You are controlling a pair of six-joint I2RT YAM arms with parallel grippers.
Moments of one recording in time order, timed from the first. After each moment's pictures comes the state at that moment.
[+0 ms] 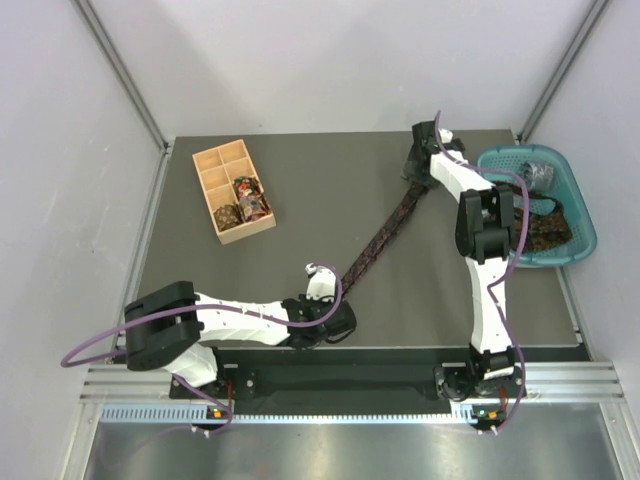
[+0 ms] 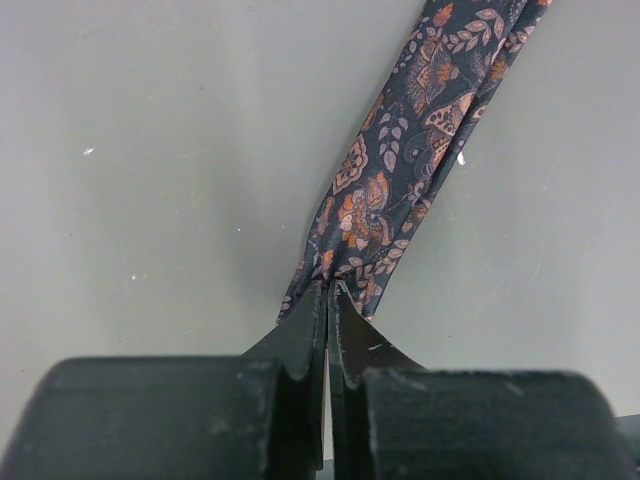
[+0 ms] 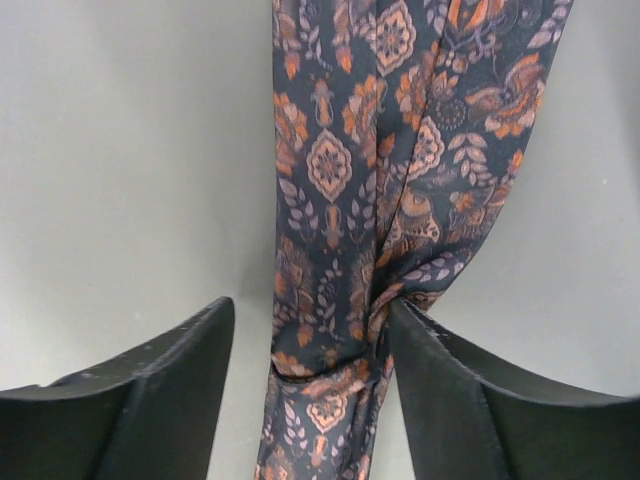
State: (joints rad) left arm -1.28 1.51 0.71 -0.36 -0.66 -1.00; right arm 0.18 2.38 2.01 -0.59 0.27 0.52
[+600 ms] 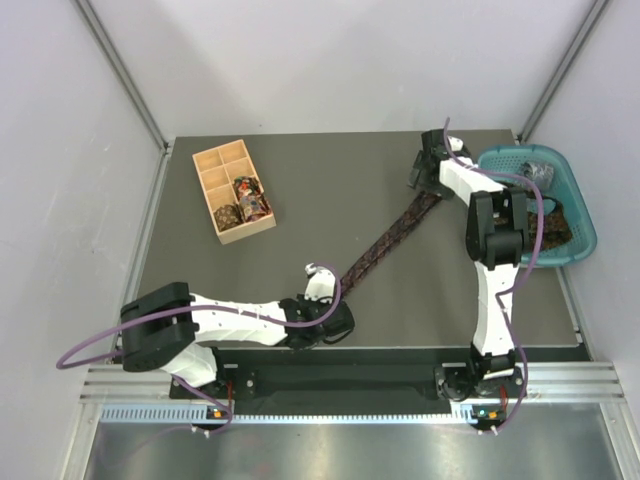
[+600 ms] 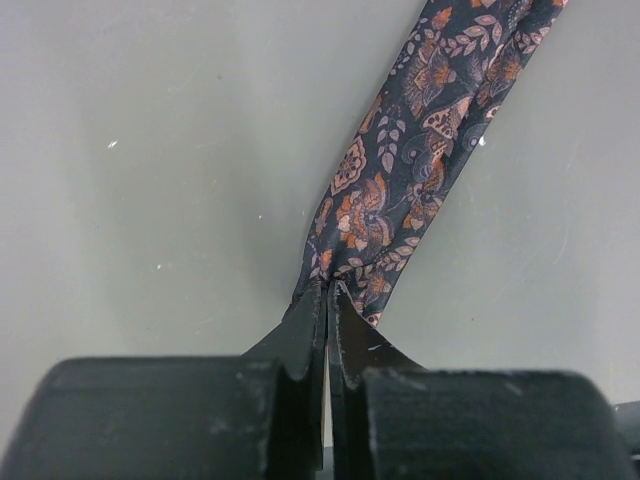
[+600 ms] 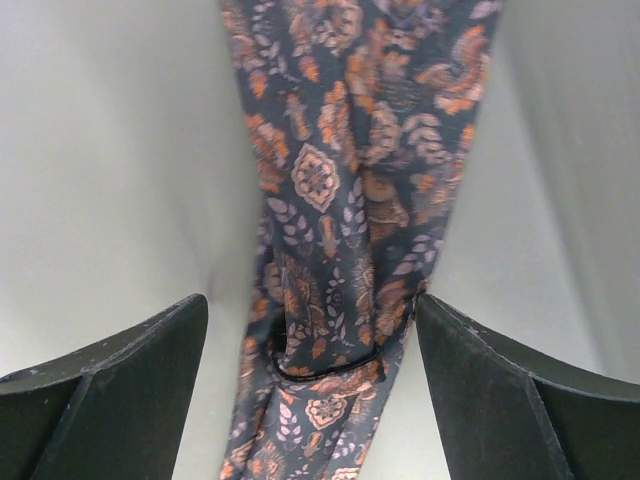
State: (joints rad) left arm -1.28 1.48 0.71 -0.40 -0.65 -0.97; right arm 0.16 2.26 1.80 -0.54 0.29 0.50
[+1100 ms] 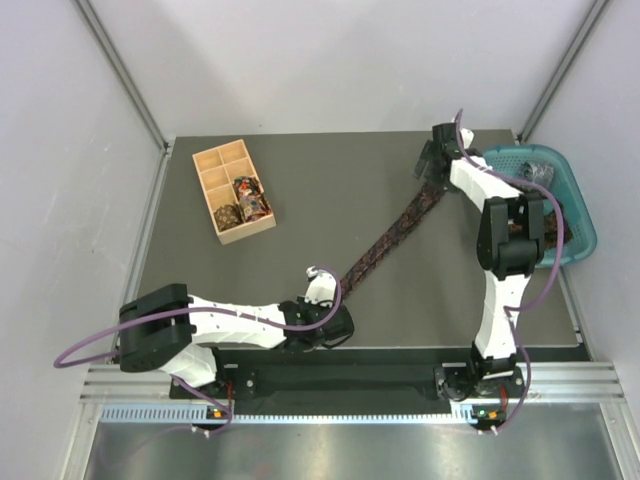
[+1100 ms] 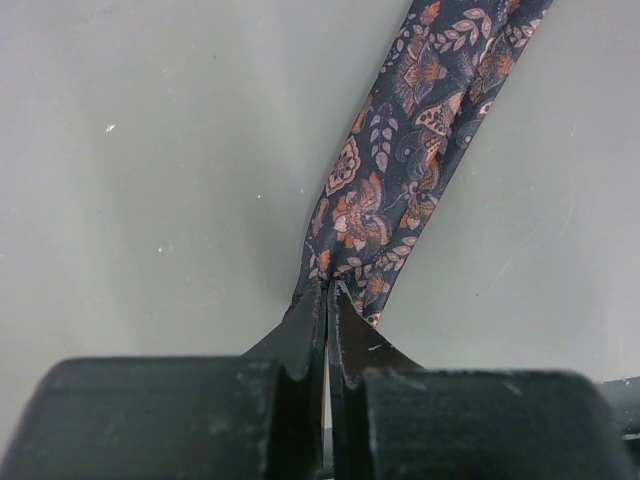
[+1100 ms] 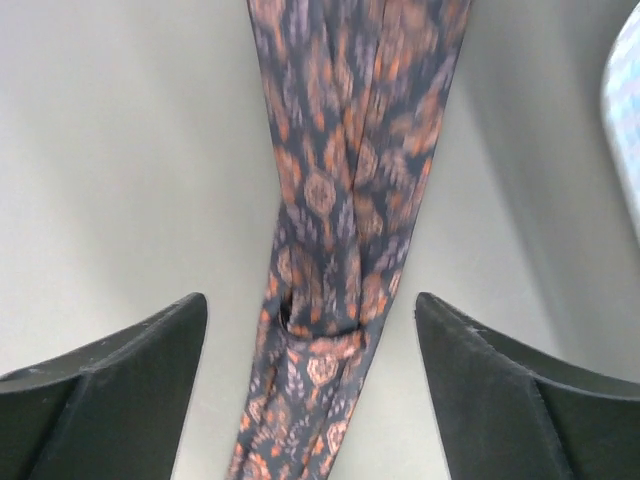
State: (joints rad) left arm -1.31 1.47 0.71 -0.44 -0.65 -0.97; right arm 0.14 2.10 1.69 -0.48 0.25 0.50
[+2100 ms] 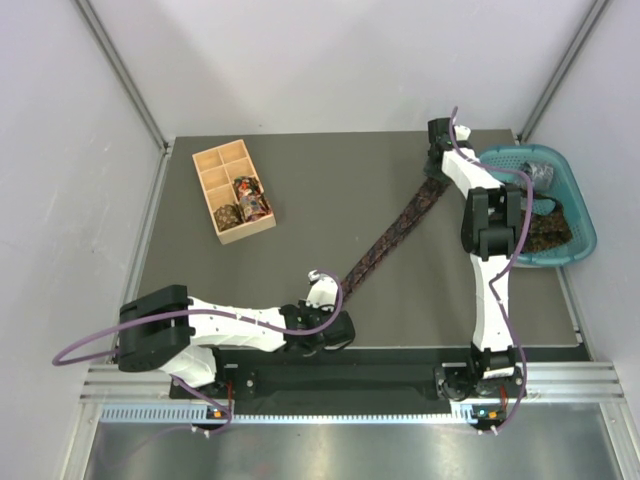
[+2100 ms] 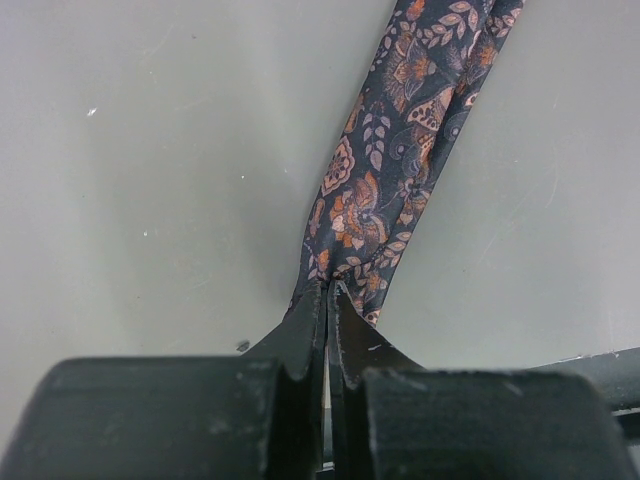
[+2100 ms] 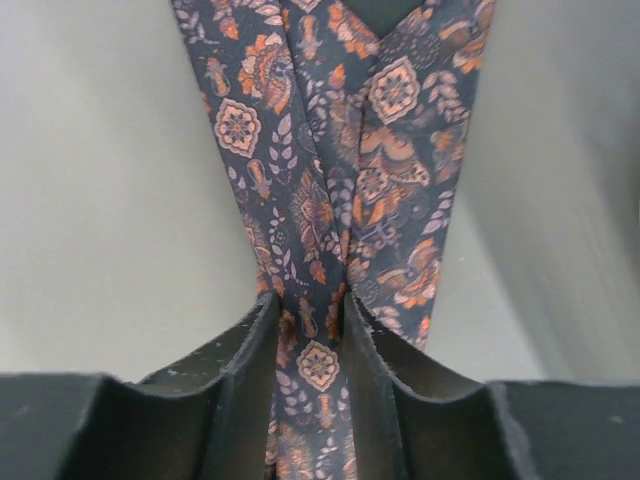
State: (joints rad) left arm -1.34 1.47 0.71 -0.45 -0.65 -0.98; right arm 0.11 2.42 2.07 -0.58 0.33 0.51
